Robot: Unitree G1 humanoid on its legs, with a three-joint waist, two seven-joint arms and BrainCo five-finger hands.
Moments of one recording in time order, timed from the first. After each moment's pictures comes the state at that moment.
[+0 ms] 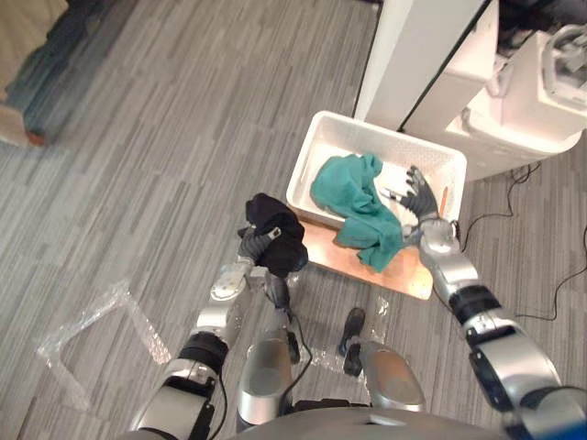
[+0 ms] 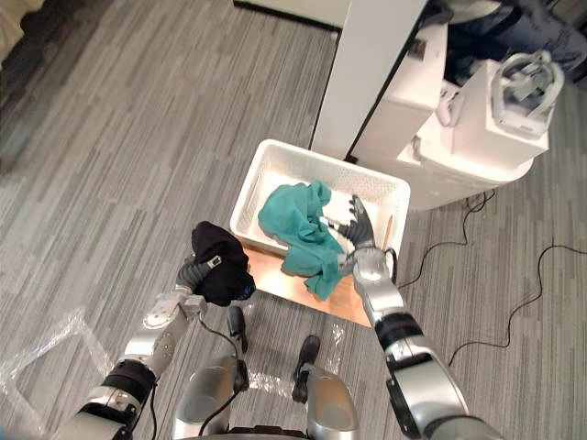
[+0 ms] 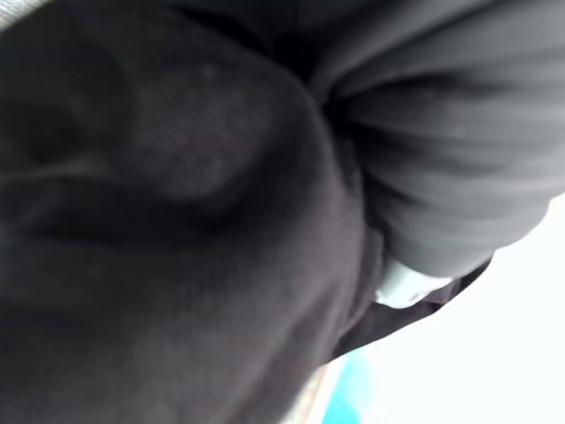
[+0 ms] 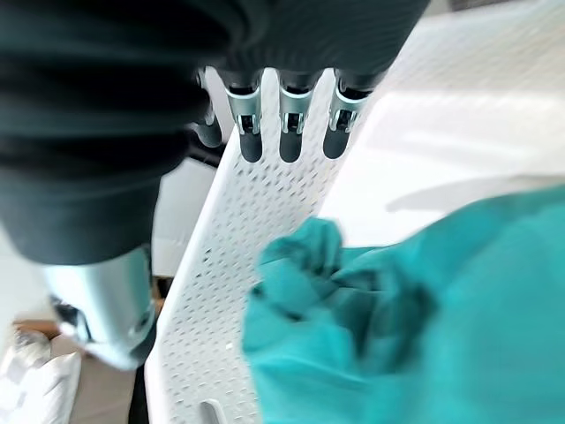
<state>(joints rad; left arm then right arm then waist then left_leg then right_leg) -0.23 0.22 -0.19 0.58 -0.49 -0.13 -0.01 -0.43 -0.27 0.20 0.68 0.18 -0.07 -0.24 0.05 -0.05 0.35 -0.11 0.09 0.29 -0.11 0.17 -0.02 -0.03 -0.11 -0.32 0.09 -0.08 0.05</state>
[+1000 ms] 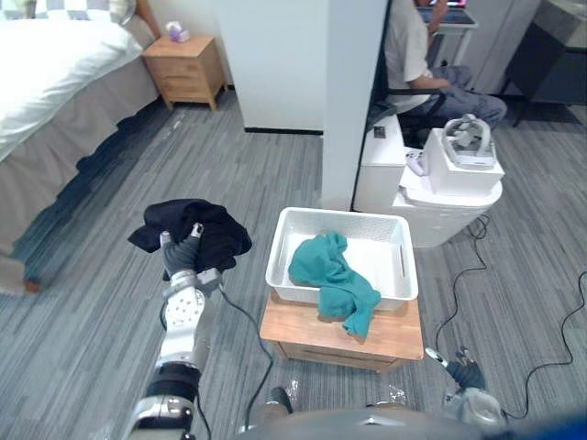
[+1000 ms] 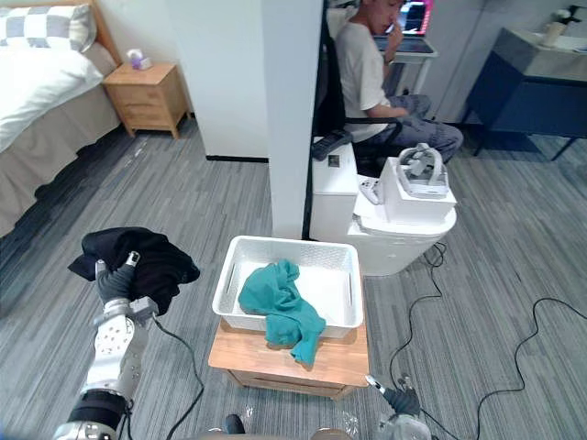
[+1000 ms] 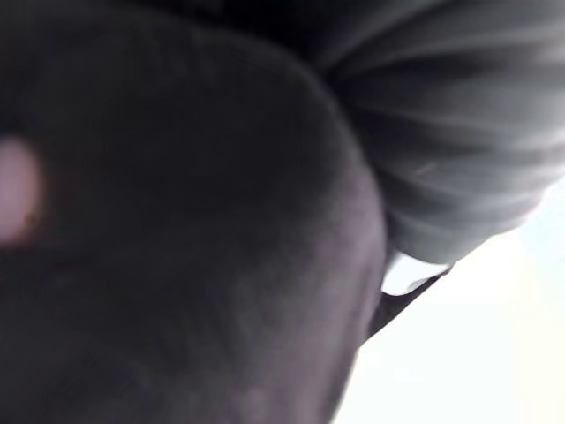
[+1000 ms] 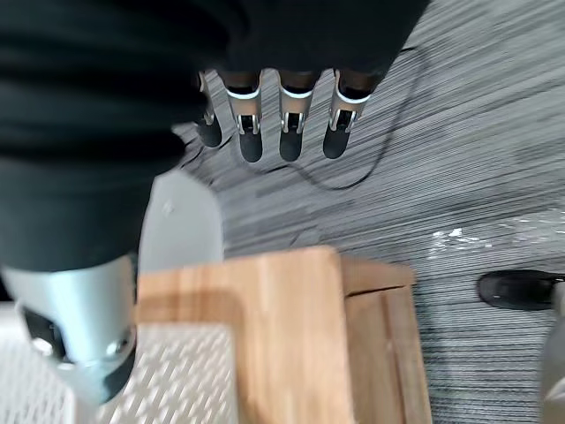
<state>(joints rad) -0.17 0.33 0.08 0.50 -0.38 -0.40 0.29 0.22 -0.16 -0.13 0.82 0.17 -0.12 -0.12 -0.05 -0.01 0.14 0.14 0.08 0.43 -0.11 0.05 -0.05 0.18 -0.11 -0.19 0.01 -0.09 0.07</state>
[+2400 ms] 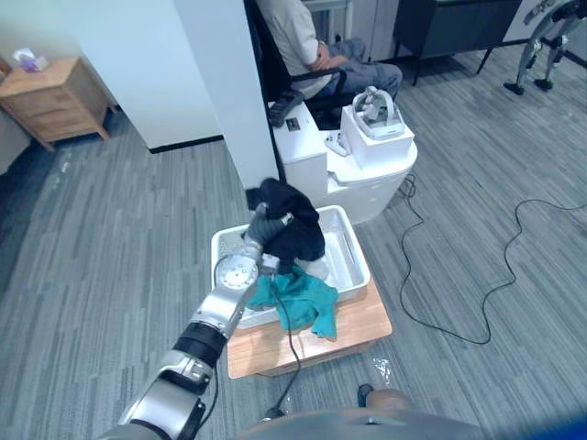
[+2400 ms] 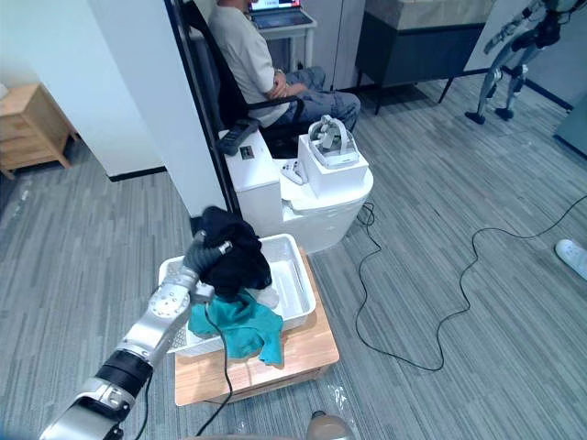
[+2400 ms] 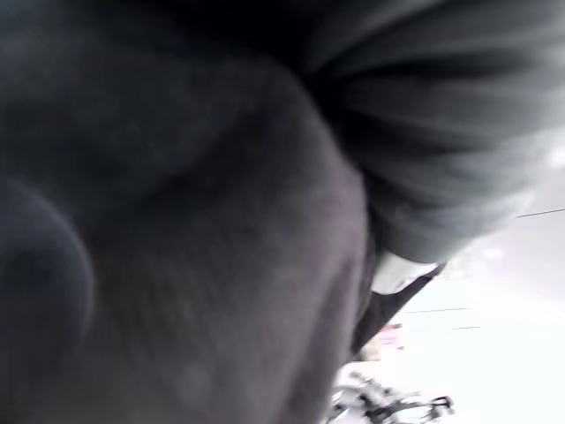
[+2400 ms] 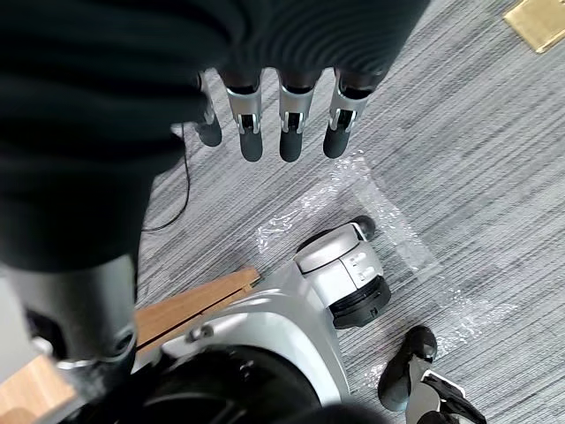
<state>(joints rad) -0.29 0.28 -0.34 0.42 -0.25 -0.10 0.13 0.38 -0.08 -0.20 0.95 0.14 -0.15 0.07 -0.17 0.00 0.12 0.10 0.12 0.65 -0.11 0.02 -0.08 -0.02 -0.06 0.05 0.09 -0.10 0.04</state>
